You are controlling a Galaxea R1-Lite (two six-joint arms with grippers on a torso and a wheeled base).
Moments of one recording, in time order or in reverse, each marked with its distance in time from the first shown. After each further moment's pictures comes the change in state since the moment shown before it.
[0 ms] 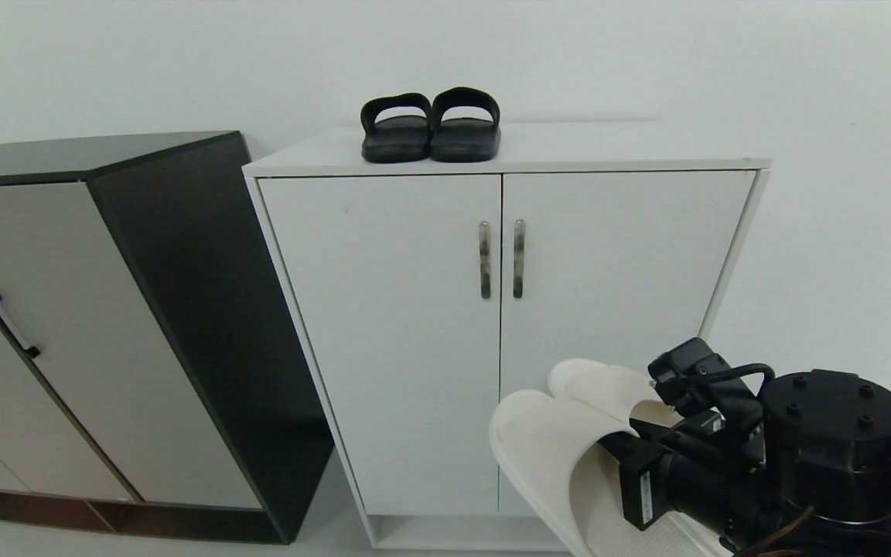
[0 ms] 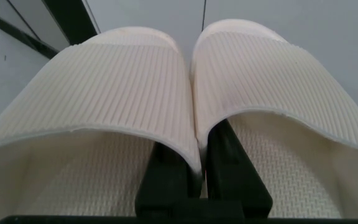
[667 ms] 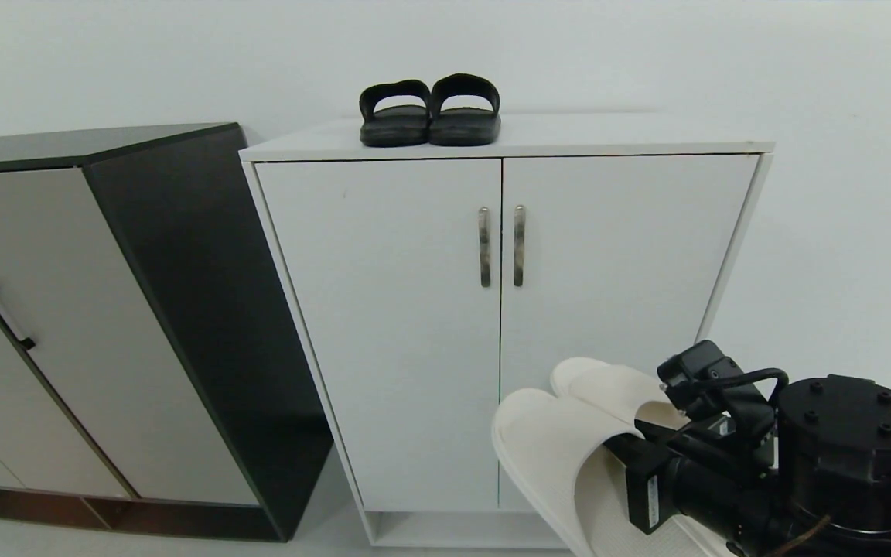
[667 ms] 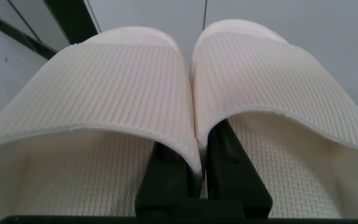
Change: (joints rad) left arm -0.007 0.218 -0.134 -0.066 -0.156 -0.017; right arm 0.003 -0.011 0.029 -0.039 0.001 -0.003
